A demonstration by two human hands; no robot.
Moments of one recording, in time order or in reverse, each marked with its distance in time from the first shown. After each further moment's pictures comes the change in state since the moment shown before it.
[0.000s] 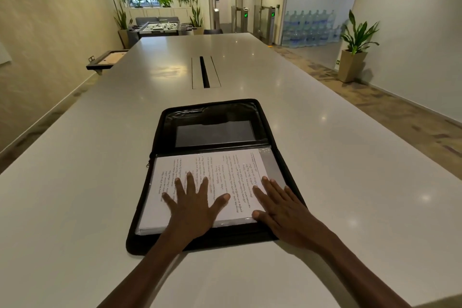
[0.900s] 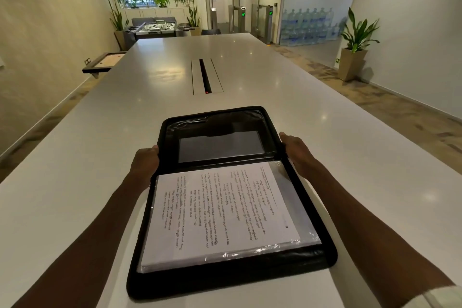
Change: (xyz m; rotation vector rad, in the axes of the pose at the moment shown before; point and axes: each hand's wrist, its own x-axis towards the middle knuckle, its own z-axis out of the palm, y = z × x) left_hand 0.161 -0.098 -0.097 -0.881 0.261 -0.376; right_hand 0.162 0.058 -0.089 1.042 0.396 0.567
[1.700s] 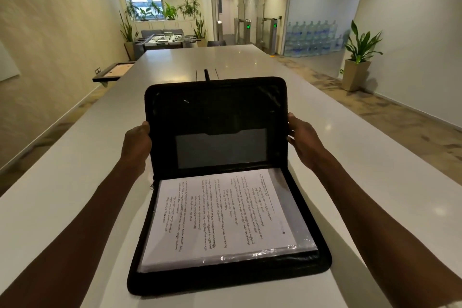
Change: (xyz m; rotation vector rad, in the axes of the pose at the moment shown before) left_hand -0.022 0.060 -0.038 -0.348 0.036 0.109; right_hand -0.024 -0.057 -0.026 0.260 -0.046 -0.170
